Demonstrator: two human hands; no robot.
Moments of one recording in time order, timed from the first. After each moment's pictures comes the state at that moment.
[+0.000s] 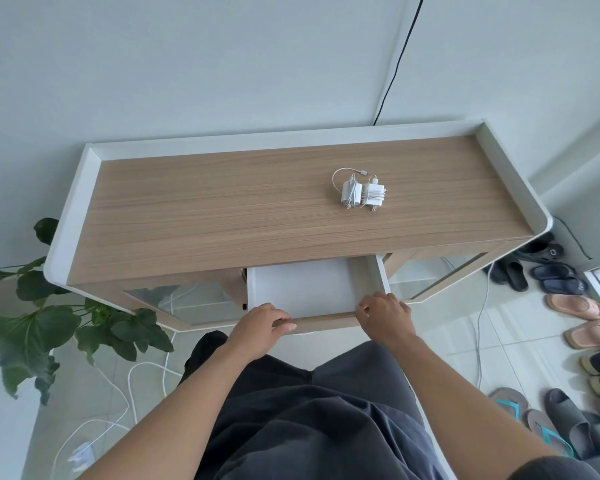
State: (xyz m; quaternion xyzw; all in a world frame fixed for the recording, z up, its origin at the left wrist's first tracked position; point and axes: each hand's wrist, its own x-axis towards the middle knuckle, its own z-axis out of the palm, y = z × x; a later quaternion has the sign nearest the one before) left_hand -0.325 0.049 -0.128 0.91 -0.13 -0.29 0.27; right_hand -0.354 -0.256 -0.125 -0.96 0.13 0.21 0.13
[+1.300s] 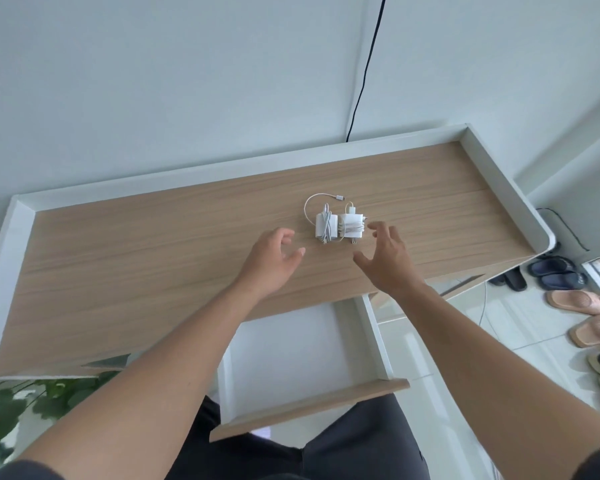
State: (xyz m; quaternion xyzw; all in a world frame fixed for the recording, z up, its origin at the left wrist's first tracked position) left_hand -0.118 -0.080 -0.053 0.91 -0.10 -0.15 0.37; right_hand -0.179 -0.328 -0.064 -0.93 0.17 0.04 0.31
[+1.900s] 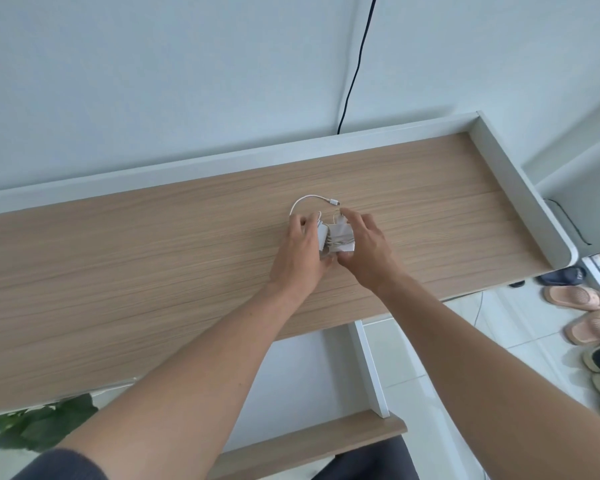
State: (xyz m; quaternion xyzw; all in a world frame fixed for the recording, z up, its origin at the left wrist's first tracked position) left_hand -0.068 -0.188 -0.109 0.93 -0.16 -0.08 0.31; right_hand -0.101 -0.349 -0.098 -0.95 0.10 0.07 0.29
